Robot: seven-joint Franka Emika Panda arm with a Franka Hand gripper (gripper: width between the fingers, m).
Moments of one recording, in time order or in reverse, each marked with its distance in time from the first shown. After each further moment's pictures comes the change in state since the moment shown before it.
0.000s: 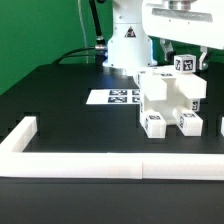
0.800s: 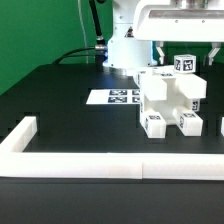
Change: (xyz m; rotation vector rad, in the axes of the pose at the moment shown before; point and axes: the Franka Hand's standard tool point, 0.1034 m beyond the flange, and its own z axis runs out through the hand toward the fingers) arm -0.002 -0.001 0.000 -0.064 0.043 -0.746
